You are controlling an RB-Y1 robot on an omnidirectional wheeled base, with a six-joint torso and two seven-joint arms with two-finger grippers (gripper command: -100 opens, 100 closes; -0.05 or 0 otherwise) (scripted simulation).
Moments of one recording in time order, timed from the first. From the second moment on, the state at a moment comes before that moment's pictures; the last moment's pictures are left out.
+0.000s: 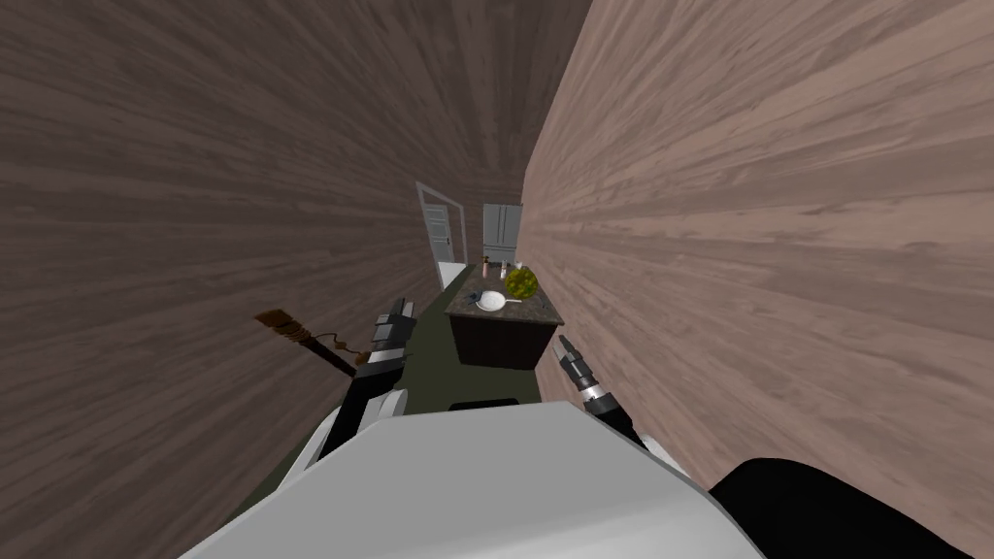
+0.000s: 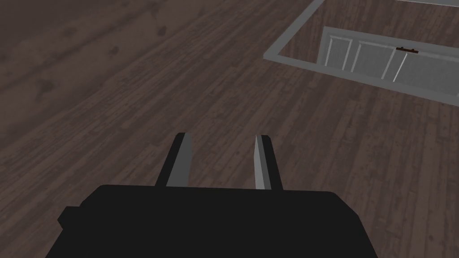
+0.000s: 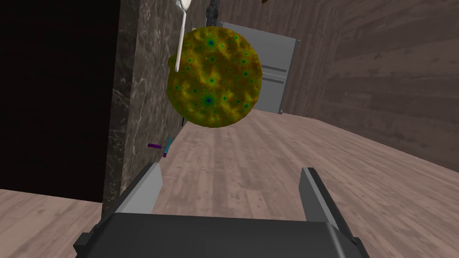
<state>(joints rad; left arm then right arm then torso) 0.52 0.00 0.01 -2.22 -0.08 -0.39 0.17 0.78 -0.49 0.01 -1.97 0.01 -0.51 -0.23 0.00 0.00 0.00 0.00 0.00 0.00</state>
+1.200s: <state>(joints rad) 0.52 0.00 0.02 -2.22 -0.08 -0.39 0.17 0.89 -0.81 0.11 -1.73 0.03 -0.50 -0.30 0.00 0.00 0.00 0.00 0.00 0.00</state>
